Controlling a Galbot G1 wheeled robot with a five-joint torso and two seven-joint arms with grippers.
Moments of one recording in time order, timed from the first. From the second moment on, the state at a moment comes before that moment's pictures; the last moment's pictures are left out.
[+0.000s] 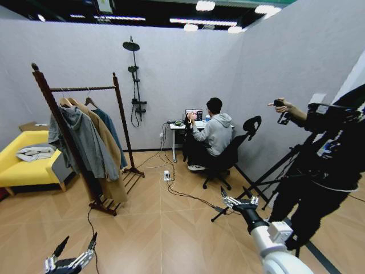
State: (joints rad) left arm 1.94 -1.35 -0.90 -2.27 -0.51 -0.14 0.13; right arm -1.46 1.40 0.72 2.36 0.27 -0.35 0.01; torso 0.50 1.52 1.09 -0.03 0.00
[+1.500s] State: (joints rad) left arm 1.94 -1.35 -0.90 -2.27 -0.51 -0.14 0.14; right arm -1.47 1.40 0.85 2.35 0.36 -0.38 -0.18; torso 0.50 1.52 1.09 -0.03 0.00
